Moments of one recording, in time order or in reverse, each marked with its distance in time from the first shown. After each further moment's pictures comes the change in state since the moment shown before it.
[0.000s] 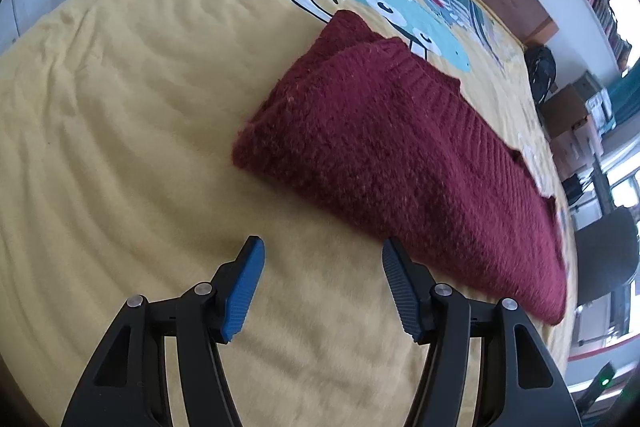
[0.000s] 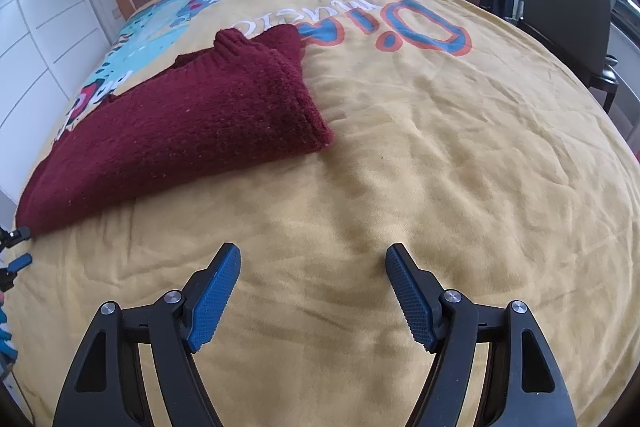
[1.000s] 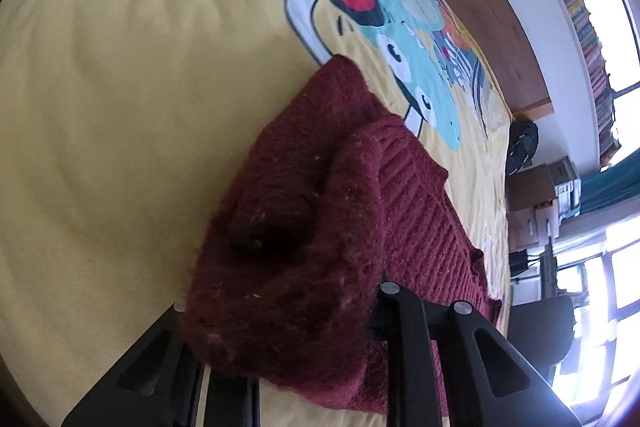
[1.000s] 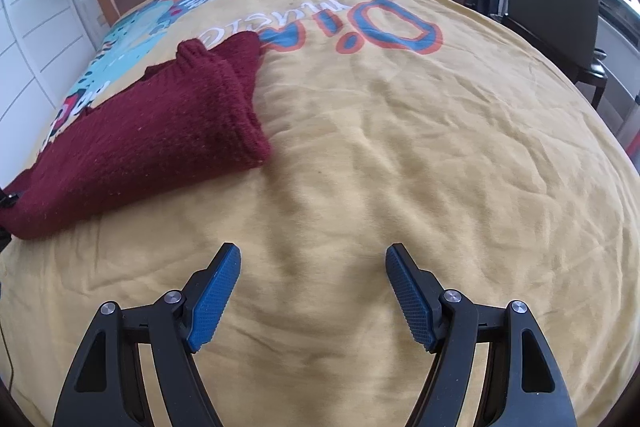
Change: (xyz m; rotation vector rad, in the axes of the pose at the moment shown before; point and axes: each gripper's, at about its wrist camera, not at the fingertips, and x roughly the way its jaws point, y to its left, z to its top) left arm 0.039 0.007 0.083 -0.247 -0.033 -0.173; right arm 0.002 -0.039 0.006 0.031 -0.007 -0.029
